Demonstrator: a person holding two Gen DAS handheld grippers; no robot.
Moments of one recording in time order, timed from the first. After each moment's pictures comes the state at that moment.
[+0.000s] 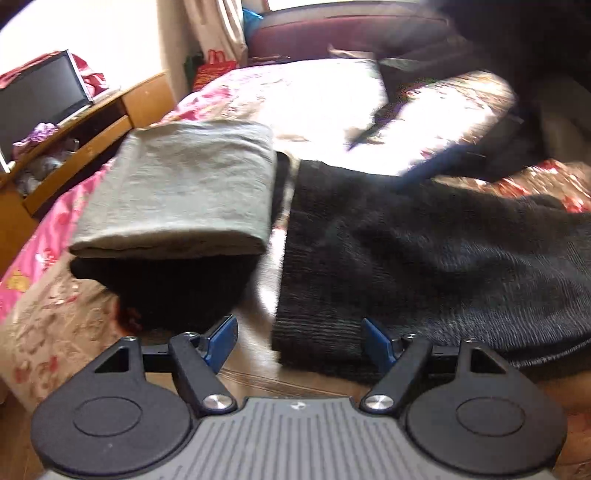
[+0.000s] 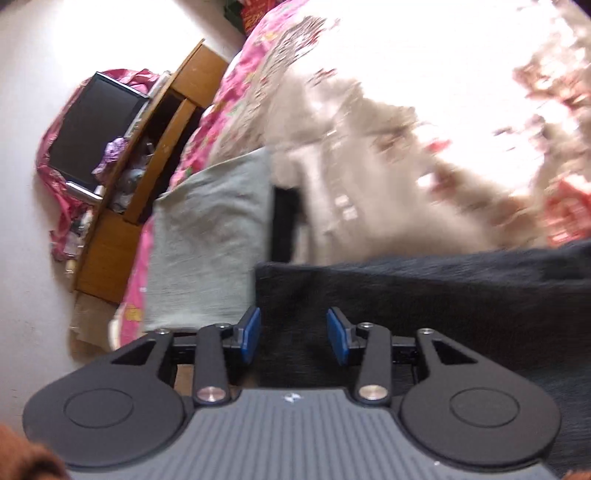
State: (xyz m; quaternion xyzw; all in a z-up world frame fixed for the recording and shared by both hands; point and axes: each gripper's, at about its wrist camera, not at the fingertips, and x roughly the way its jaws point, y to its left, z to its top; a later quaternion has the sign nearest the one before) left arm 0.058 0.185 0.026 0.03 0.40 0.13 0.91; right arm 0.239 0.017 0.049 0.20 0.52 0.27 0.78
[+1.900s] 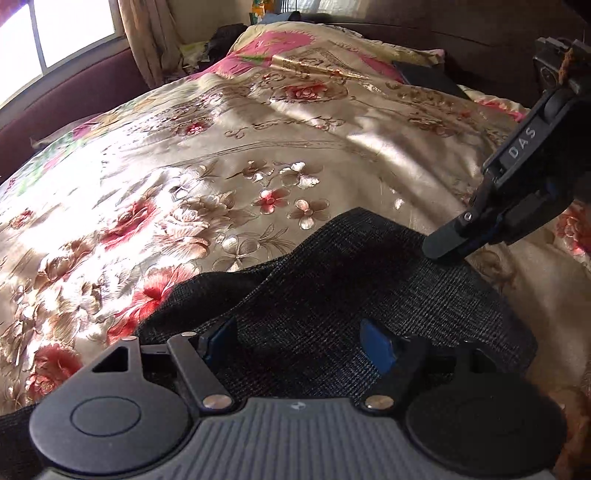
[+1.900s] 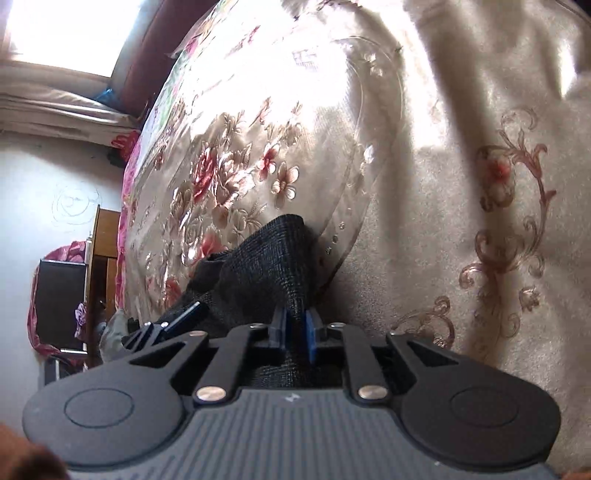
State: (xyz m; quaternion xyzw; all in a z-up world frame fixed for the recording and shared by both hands) left arm 0.163 -0.170 0.009 0.18 0.38 -0.30 0.86; right arm 0.136 -0.460 -0.018 0.42 0.50 0.11 0.75
